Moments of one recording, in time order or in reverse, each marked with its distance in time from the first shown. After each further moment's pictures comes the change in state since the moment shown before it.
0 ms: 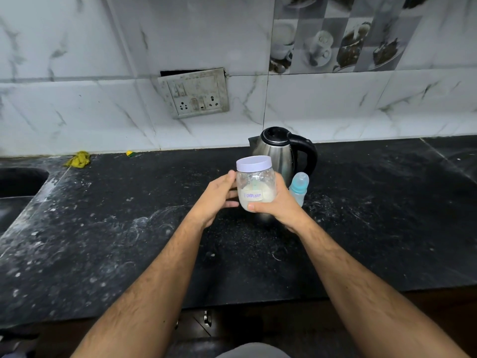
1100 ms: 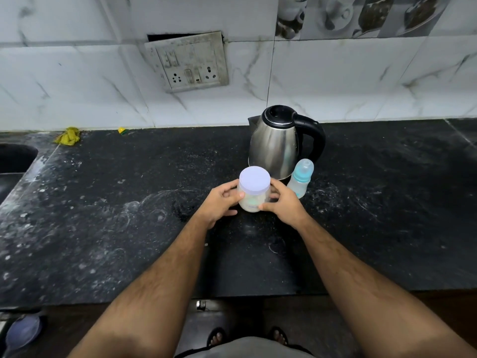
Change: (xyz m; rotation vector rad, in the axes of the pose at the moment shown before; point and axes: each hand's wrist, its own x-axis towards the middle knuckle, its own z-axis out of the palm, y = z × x) left_hand 0.034 -0.073 0.014 0.015 0.055 -0.247; right_hand 0.020 0.082 -0.020 -0.141 0.021 0.231
